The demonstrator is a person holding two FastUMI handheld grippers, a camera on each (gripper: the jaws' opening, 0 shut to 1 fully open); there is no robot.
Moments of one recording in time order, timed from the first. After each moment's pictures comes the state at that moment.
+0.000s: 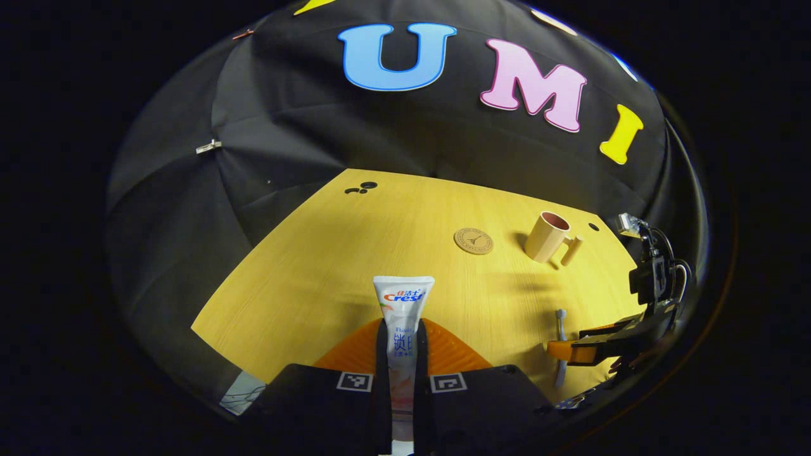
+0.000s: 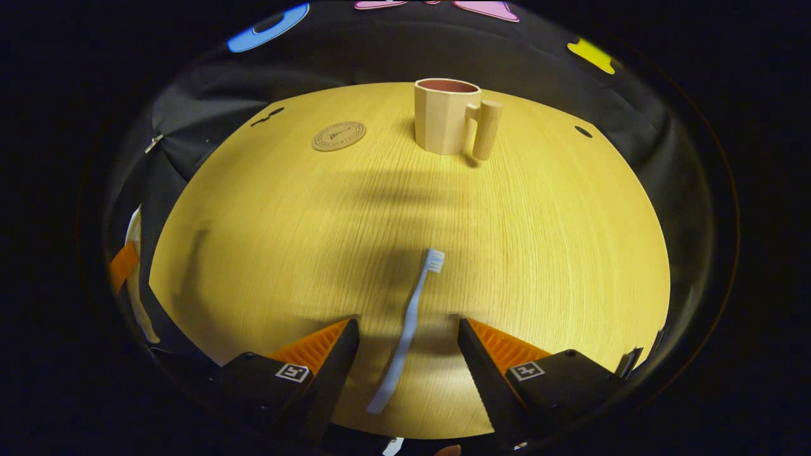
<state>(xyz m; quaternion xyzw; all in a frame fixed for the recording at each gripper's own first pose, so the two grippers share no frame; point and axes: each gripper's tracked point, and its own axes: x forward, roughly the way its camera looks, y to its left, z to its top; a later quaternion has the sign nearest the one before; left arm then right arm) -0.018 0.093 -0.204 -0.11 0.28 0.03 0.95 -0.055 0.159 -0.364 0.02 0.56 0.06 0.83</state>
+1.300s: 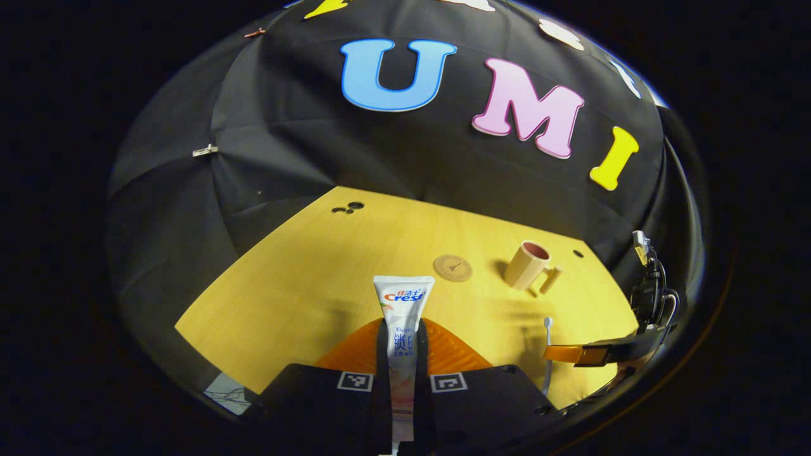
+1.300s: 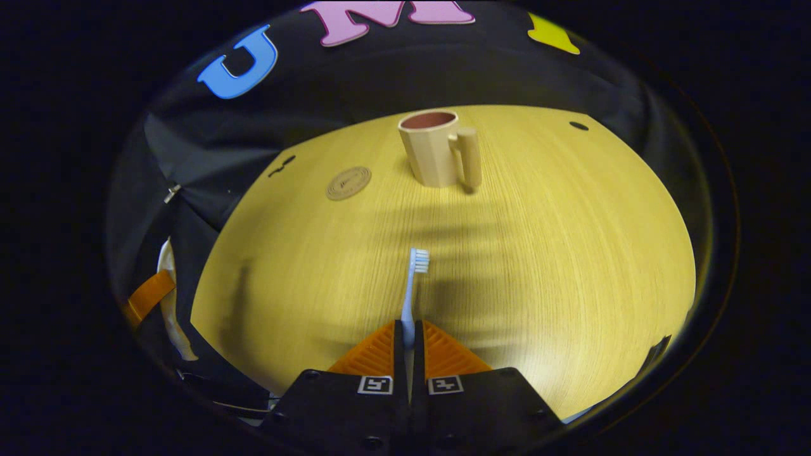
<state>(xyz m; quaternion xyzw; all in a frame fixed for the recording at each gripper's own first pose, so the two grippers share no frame) 0.008 0.052 -0.154 -0.15 0.20 0.00 0.97 -0.018 0.151 -0.298 0.15 0.44 0.09 0.88</state>
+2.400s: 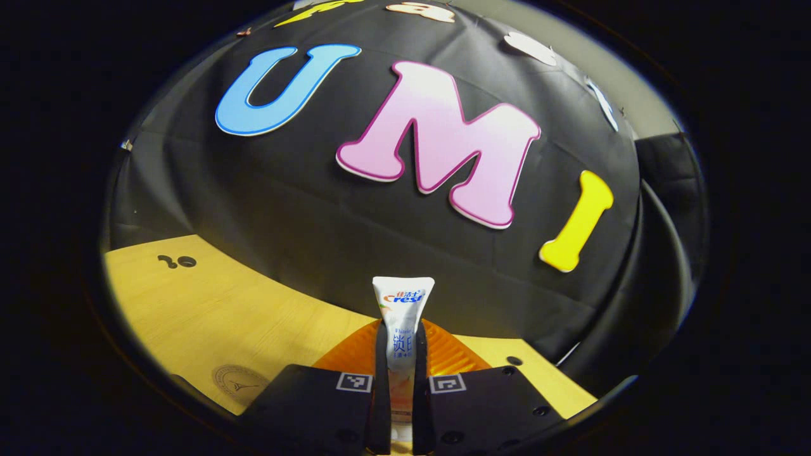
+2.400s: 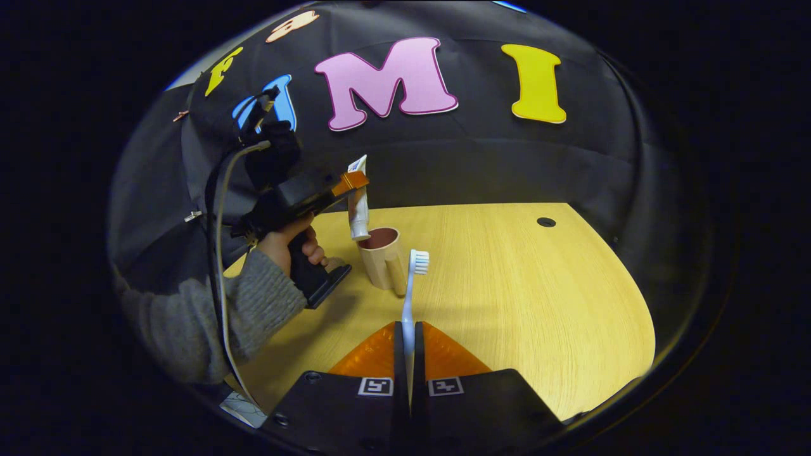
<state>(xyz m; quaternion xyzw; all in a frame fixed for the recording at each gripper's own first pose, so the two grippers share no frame) 0.304 -0.182 -0.073 -0.21 -0.01 -0.09 0.97 0.009 0.017 -0.247 0.10 0.28 0.10 0.95</state>
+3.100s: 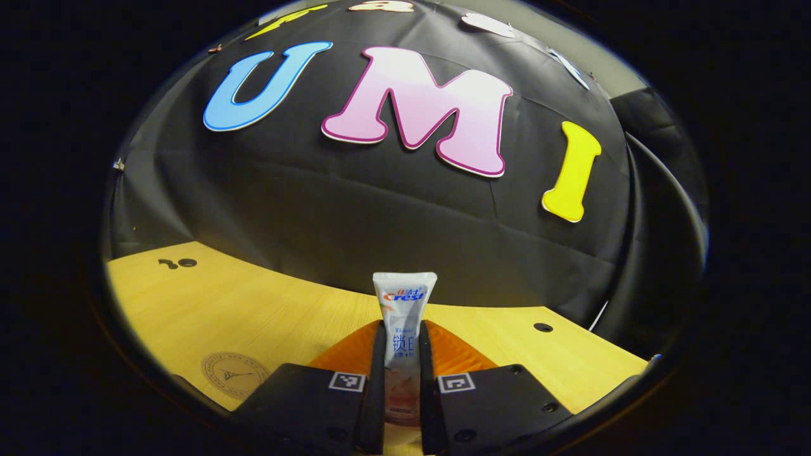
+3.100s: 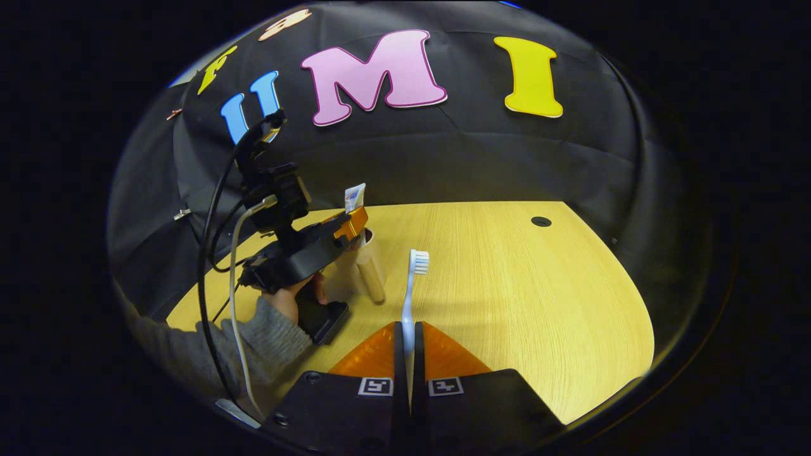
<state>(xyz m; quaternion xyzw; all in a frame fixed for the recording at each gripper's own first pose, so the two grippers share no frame) 0.321 -0.198 -0.096 -0.15 -0.01 -0.10 0.98 0.040 0.002 -0.265 0.09 0.29 0.09 0.95</state>
